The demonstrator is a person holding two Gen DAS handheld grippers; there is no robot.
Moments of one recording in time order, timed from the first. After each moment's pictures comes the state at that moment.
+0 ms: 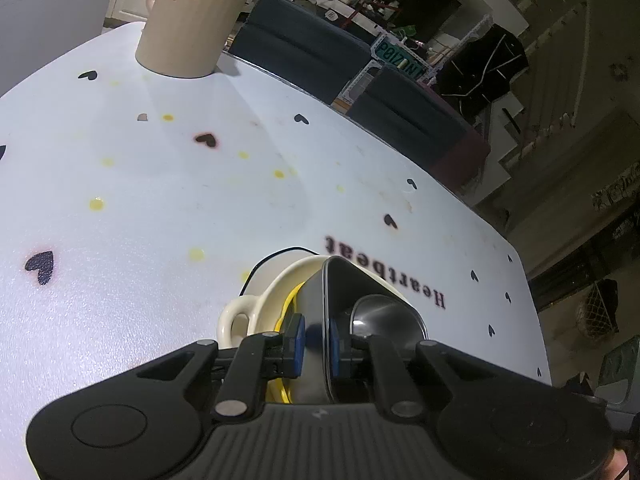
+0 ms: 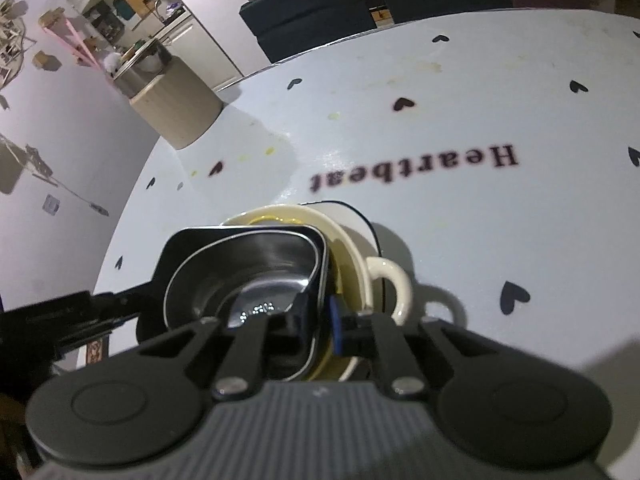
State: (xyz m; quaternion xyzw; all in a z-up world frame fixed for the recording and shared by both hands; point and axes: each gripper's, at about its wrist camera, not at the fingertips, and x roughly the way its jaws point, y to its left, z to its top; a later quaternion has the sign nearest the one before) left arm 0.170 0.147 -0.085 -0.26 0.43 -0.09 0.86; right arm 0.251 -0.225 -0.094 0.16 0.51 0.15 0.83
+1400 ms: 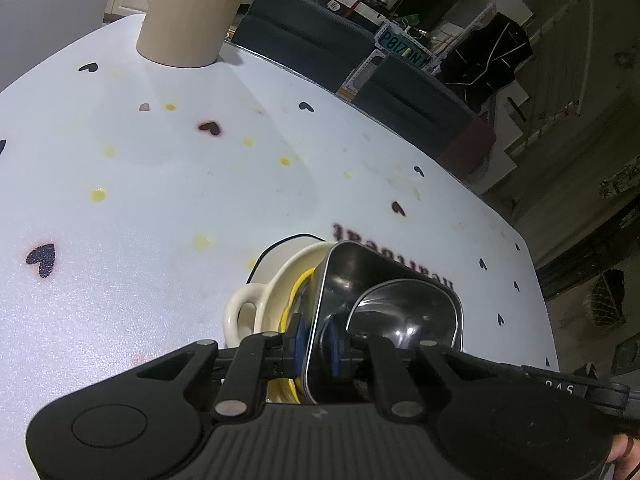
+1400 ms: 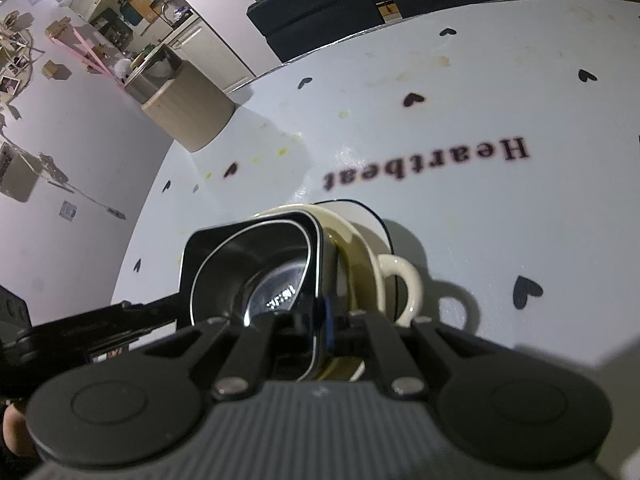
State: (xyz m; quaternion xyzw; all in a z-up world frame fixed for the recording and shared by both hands) left arm 0.168 0.144 -0.092 -0.25 0.44 -0.09 0.86; right arm 0.250 -0.232 -0.092 0.18 0.51 0.17 0.82
